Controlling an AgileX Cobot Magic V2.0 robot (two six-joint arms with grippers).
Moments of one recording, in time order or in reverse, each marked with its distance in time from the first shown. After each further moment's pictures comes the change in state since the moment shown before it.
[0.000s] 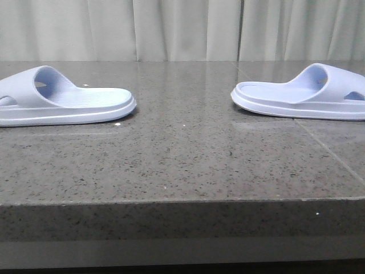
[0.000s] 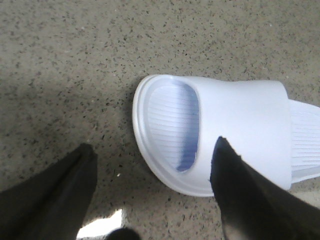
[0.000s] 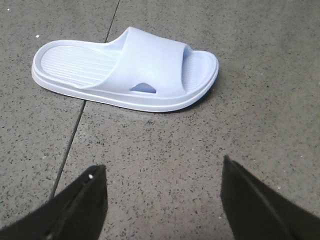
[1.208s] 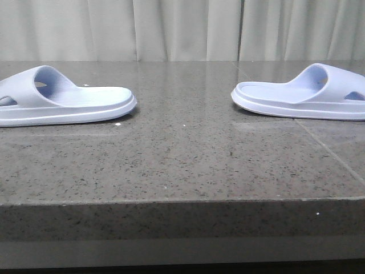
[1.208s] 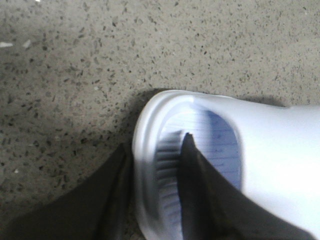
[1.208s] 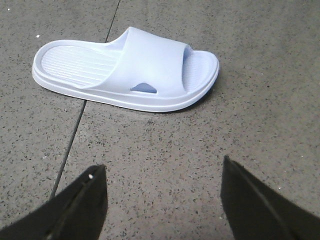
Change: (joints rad) left arm -0.072 0.259 -0.047 -0.112 -0.036 0.056; right arm 0.000 0.000 0.000 0.000 0.000 0.000
